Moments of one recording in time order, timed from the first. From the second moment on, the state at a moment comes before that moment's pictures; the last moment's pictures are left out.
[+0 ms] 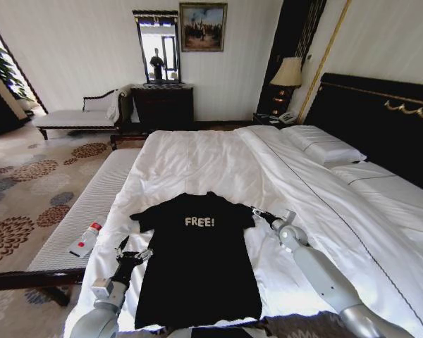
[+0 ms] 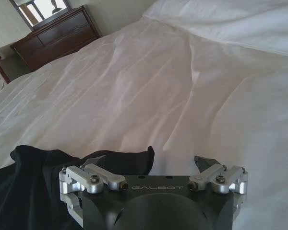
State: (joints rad) left arm 1.82 -1.09 -0.54 -2.17 -0.42 -0.05 -0.19; right arm -0.85 1.00 0.22 1.28 1.09 -0.25 0.11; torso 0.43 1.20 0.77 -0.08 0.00
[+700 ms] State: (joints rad) left arm 1.87 -1.12 -0.54 -2.19 -0.38 -0.07 -0.18; right arm -0.83 1.03 0.21 1.25 1.12 -0.24 0.09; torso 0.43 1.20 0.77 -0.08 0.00
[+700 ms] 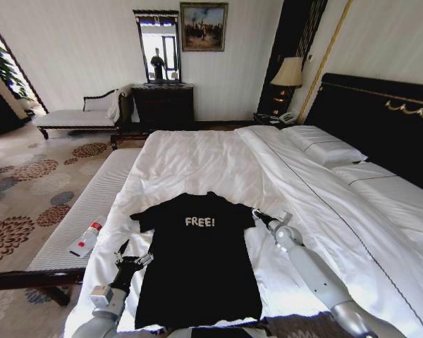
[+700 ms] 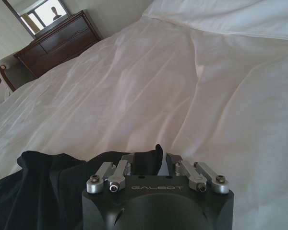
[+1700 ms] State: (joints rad) left arm 1.85 -1.12 -0.54 -2.19 -0.38 -0.08 -0.18; right arm -0.95 1.03 0.28 1.37 0.82 -0.11 0.07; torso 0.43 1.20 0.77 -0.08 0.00
